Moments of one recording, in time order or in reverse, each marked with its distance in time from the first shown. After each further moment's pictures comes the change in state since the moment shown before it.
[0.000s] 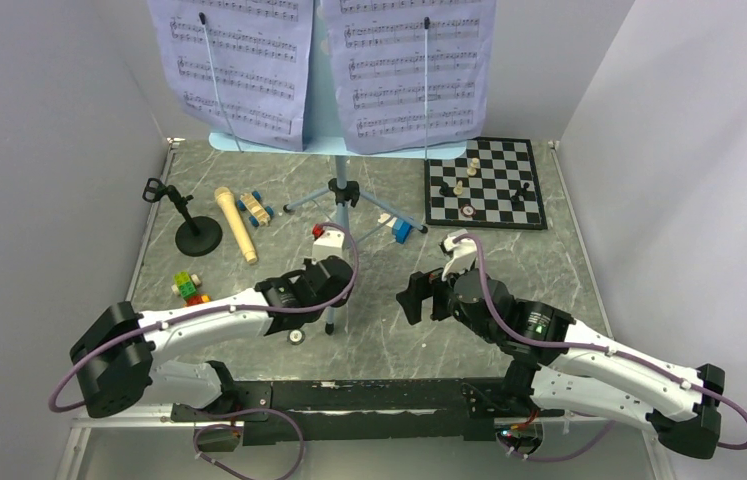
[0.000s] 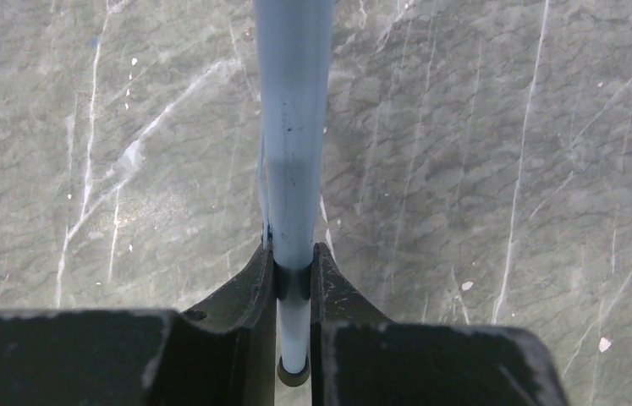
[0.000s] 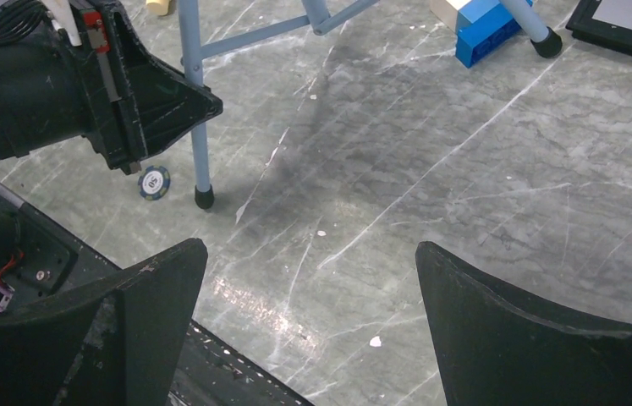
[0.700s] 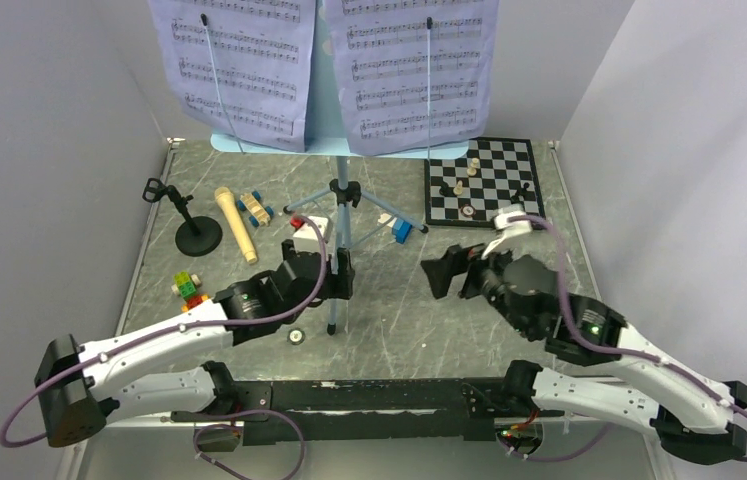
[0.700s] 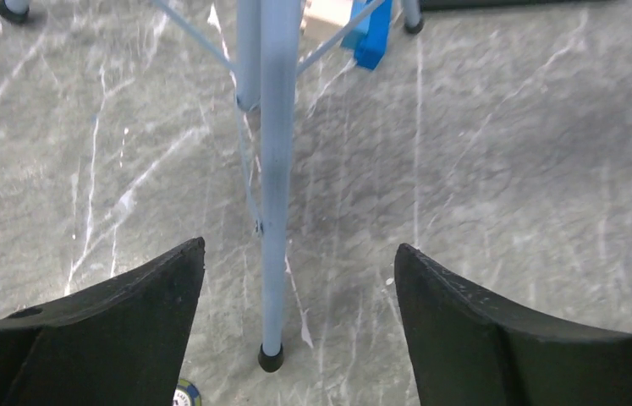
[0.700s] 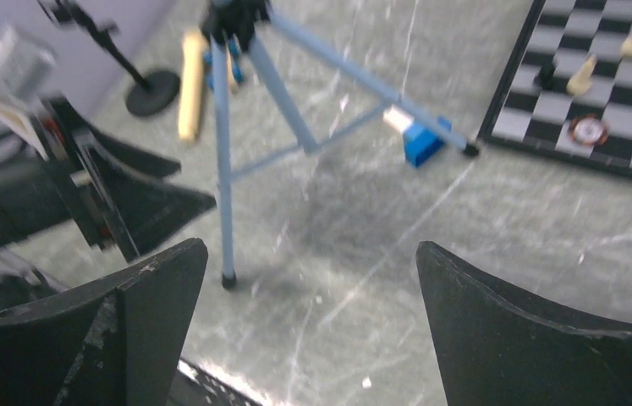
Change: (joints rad) left arm -0.019 -0.211 0.032 -0.031 0.019 0.035; right arm -0.002 -0.067 0.214 -0.137 0.131 -0.026
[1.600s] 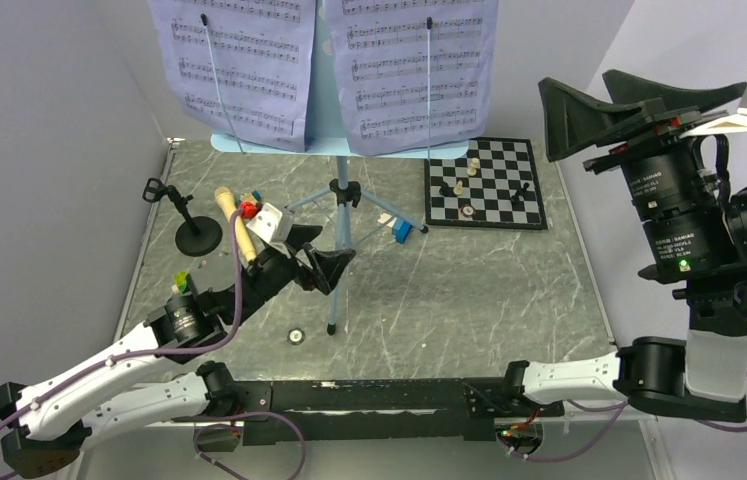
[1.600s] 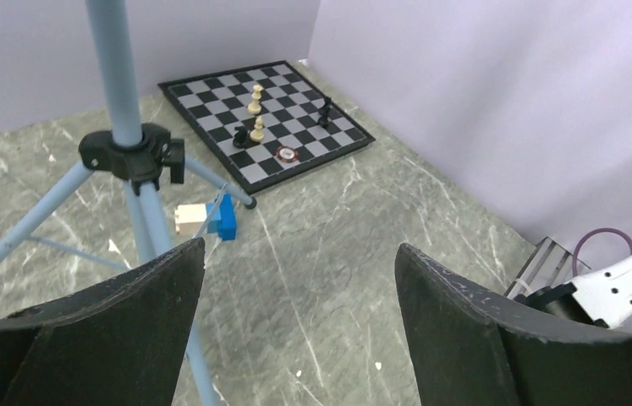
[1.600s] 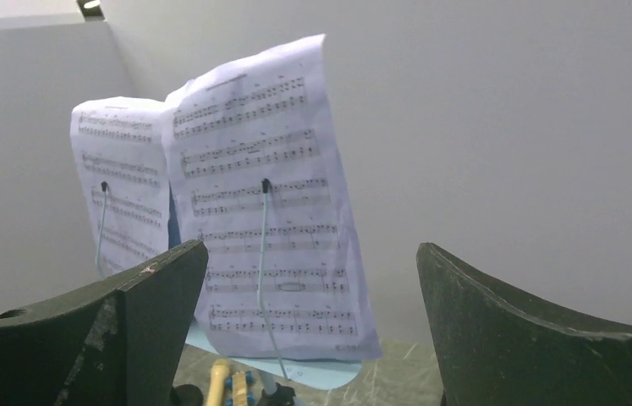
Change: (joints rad) left arm 0.000 -0.322 0.079 0.208 0.265 0.314; right arm 0.081 0.434 1.217 0.139 0.205 -0.655
